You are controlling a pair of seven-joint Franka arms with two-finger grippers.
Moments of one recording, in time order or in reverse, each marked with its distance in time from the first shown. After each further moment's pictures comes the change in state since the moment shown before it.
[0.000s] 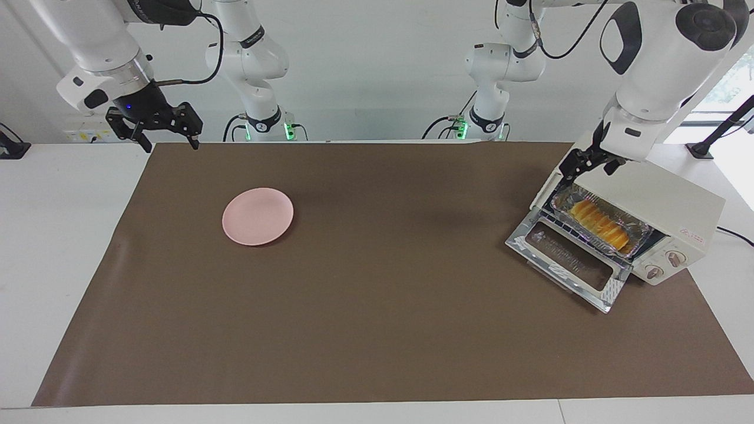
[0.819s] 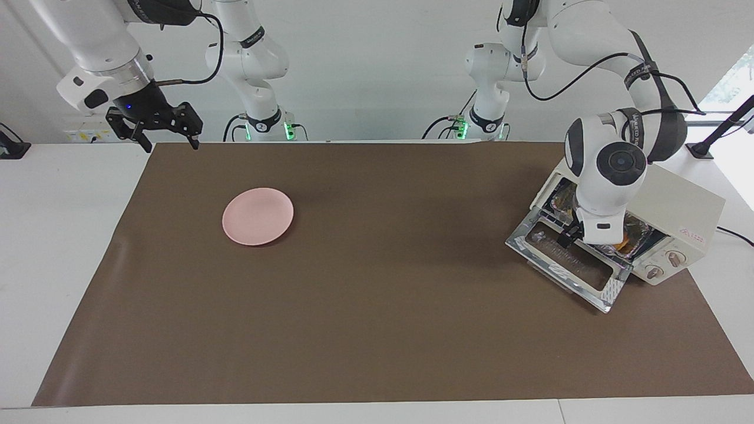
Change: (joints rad) left arm 0.000 0.193 0.007 -0.198 0.238 0.351 -0.478; right arm 0.000 0.000 0.000 0.000 0.000 0.000 0.000
